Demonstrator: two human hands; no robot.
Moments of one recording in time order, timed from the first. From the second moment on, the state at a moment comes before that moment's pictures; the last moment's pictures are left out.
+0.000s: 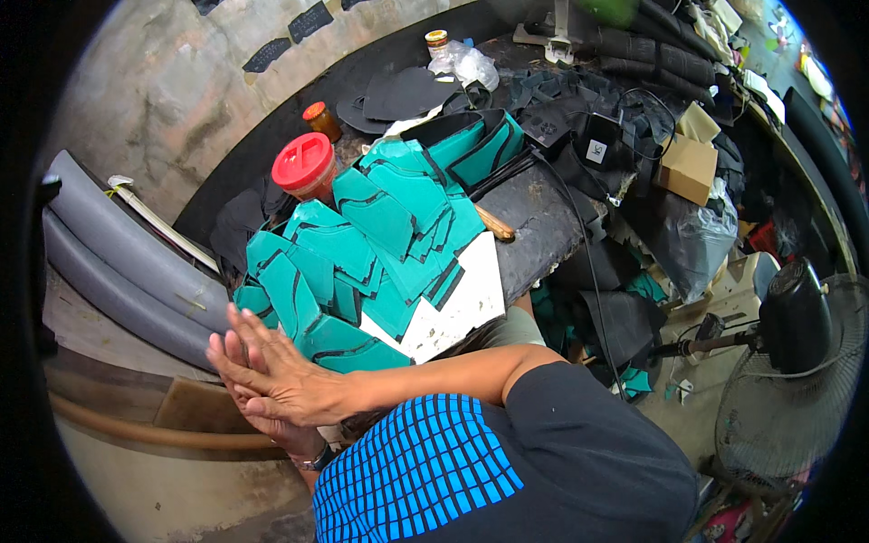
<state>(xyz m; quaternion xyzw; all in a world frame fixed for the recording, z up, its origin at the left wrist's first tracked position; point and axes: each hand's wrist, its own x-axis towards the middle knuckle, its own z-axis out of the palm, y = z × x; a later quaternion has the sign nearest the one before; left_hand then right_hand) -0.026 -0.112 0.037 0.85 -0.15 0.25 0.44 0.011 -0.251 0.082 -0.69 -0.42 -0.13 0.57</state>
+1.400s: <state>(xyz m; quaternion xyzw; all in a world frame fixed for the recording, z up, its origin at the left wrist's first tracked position) -0.096 -0.101 0.117 0.48 -0.06 0.34 0.80 -0.031 -0.179 0.092 -0.68 -0.51 -0.14 0.51</state>
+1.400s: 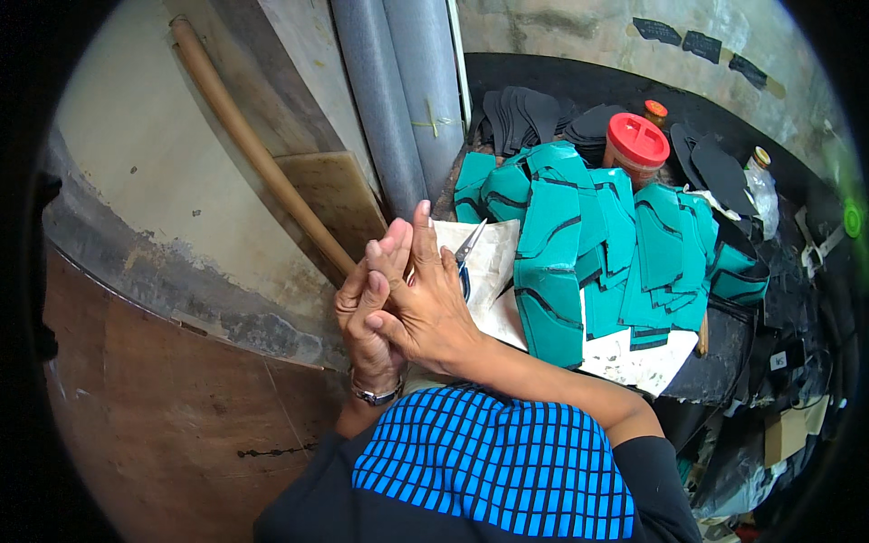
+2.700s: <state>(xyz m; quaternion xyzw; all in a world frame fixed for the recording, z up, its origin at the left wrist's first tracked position) -0.076 -0.072 0.114 0.44 -0.17 0.21 0.86 -0.026 -0.182 0.082 -0.62 -0.55 -0.05 0.56</state>
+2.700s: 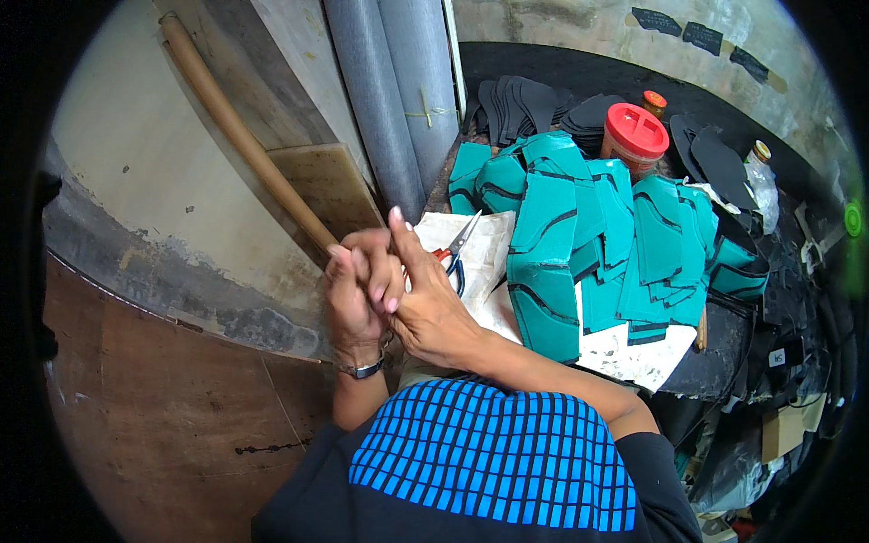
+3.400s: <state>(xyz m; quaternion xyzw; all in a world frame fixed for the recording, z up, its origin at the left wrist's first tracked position) -0.078 -0.076 0.112 0.59 -0.05 0.33 0.73 -0.021 -0.192 0.079 -0.73 -0.48 -0.20 0.44</state>
